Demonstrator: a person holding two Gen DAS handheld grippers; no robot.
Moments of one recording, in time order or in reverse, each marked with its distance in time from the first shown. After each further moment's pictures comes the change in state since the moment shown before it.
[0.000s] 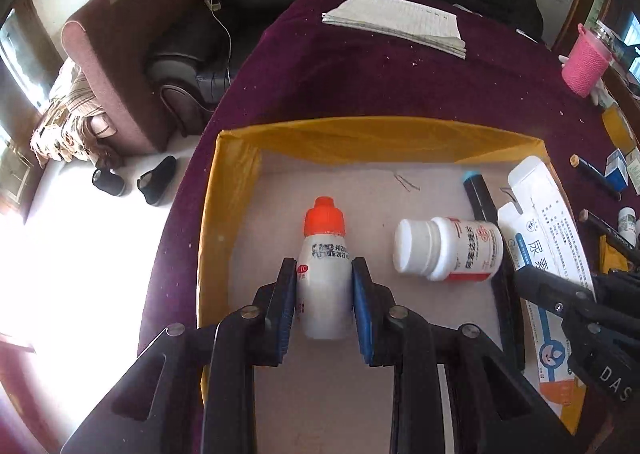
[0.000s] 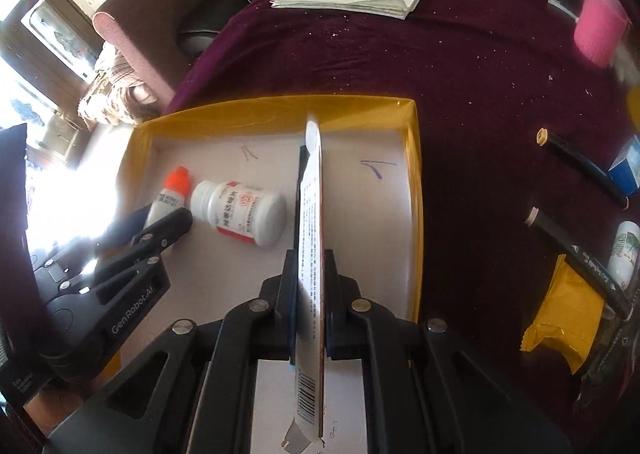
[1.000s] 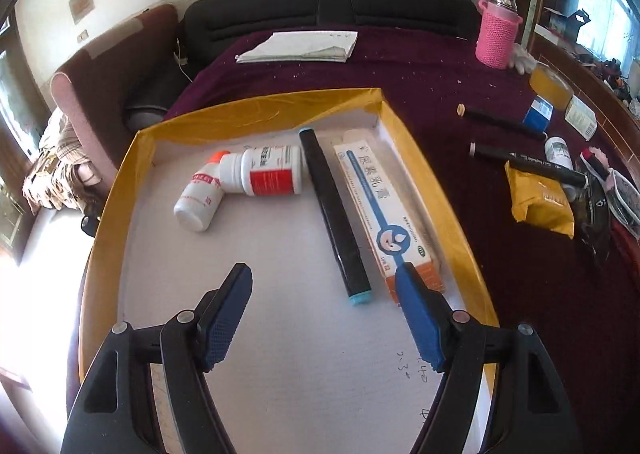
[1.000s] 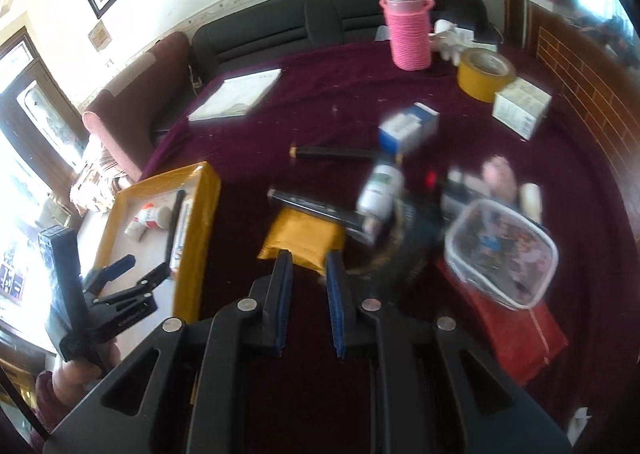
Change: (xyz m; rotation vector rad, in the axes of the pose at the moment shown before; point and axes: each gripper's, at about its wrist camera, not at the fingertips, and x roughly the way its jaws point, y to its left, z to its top) left arm -0.057 -0.089 -0.081 0.112 -0.171 -0.067; right arm -0.205 -0.179 -0.136 0.165 -0.339 -0.052
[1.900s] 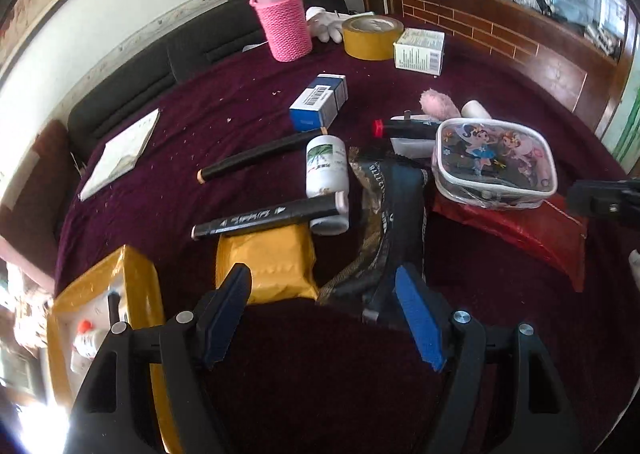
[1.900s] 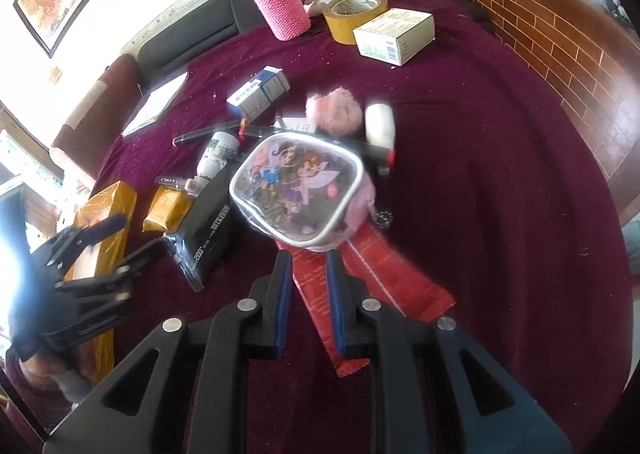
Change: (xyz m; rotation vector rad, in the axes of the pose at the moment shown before) left arm -0.013 -0.252 0.038 0.484 -0.040 -0.101; right arm -0.008 -0.147 -0.034 0.179 0.044 -0.035
